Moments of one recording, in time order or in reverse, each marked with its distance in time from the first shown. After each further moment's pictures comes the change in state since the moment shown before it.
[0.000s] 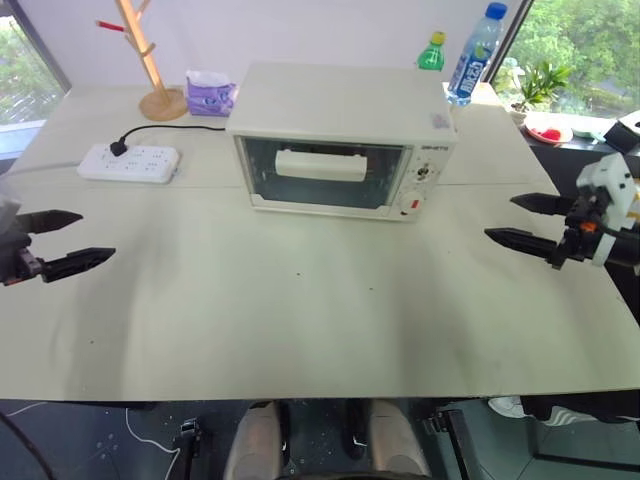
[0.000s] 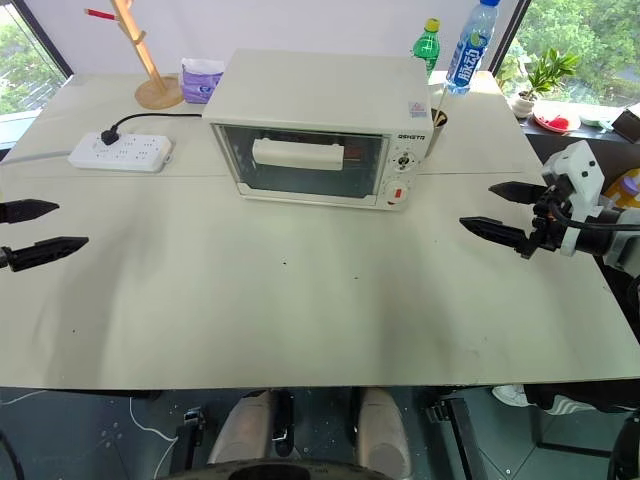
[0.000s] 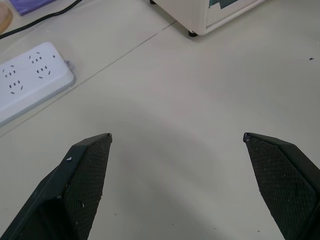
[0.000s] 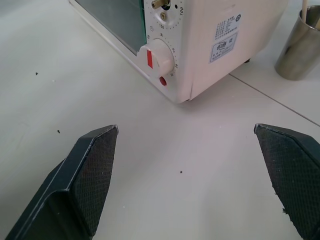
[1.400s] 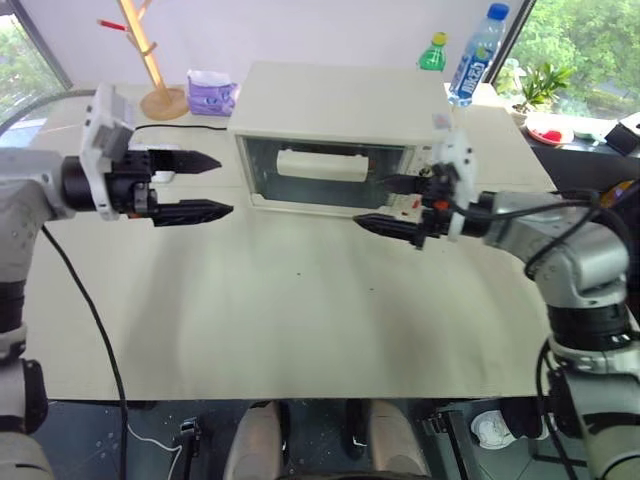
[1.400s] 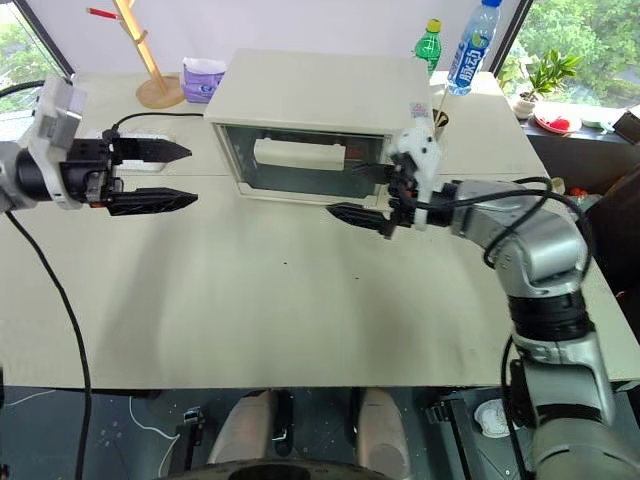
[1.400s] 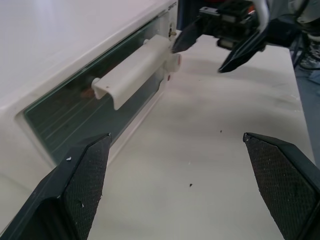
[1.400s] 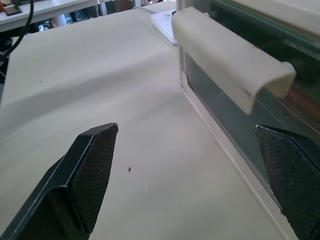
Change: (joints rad) left arm -0.631 -0.176 -0.442 -0.107 -0.172 0.207 -0.102; right arm -0.379 0.417 0.368 -0.172 0.030 0.183 -0.251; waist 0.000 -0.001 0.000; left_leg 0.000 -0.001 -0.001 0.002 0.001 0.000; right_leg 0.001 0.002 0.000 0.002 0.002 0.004
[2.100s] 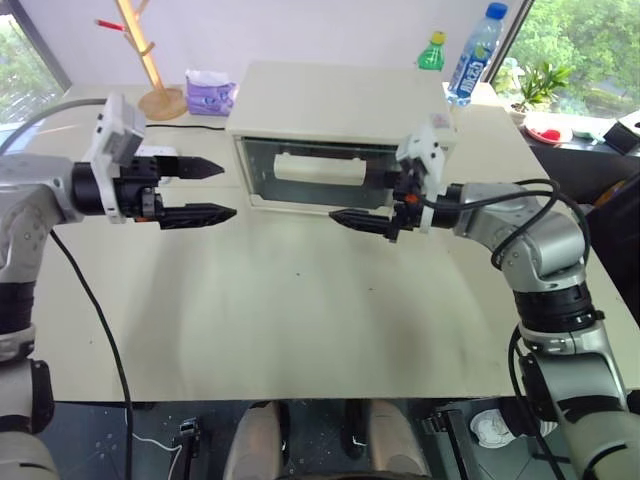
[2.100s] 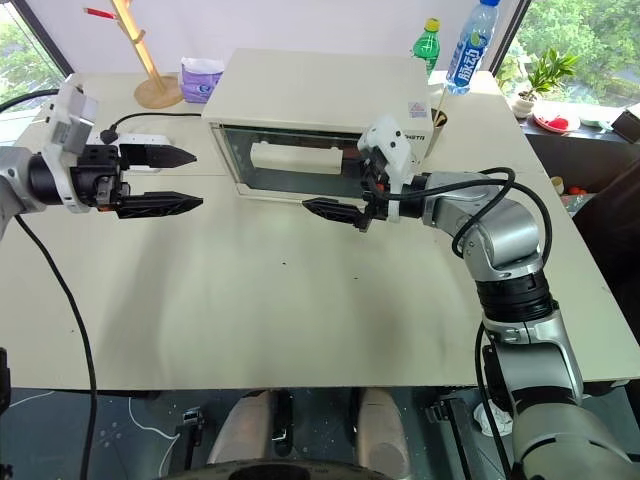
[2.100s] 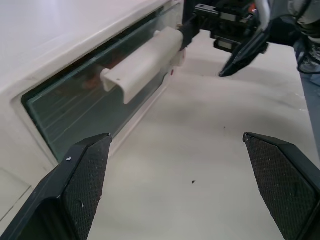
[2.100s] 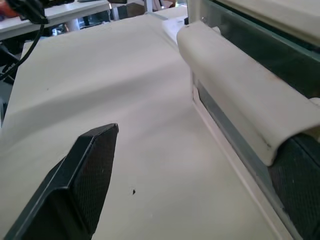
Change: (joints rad) left arm 0.010 -0.031 0.000 0.035 0.039 -0.010 0.019; right arm -0.035 0.062 0.043 0.023 -0.033 -0.018 0.047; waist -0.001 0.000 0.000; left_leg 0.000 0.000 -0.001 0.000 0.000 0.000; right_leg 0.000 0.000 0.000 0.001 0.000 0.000
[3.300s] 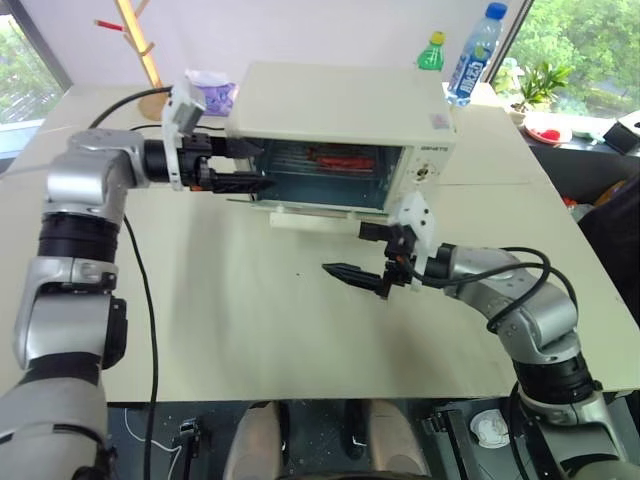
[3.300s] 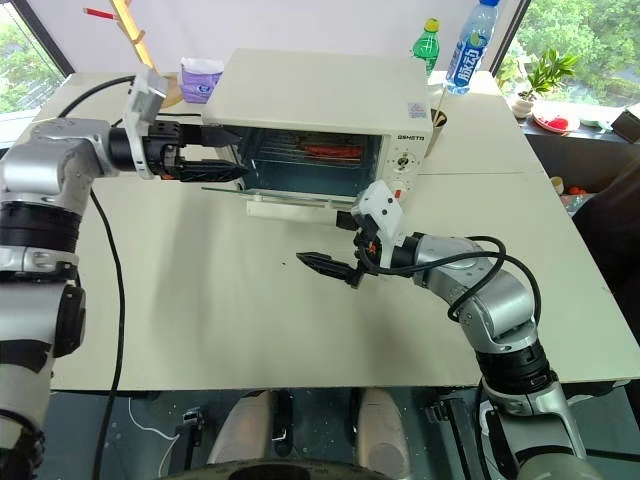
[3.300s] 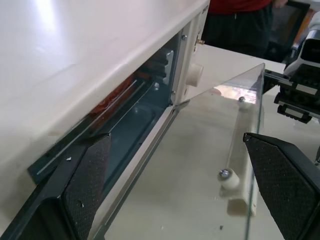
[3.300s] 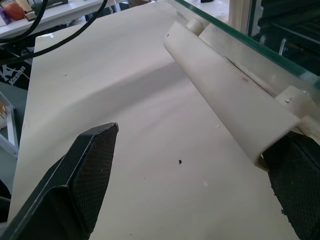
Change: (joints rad) left arm -0.351 -0.293 -0.164 0.546 0.271 -0.187 -0.116; right arm 0.315 0.042 0.007 -0.270 0.017 0.009 -0.138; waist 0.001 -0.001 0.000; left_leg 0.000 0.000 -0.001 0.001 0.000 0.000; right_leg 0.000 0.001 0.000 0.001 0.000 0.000
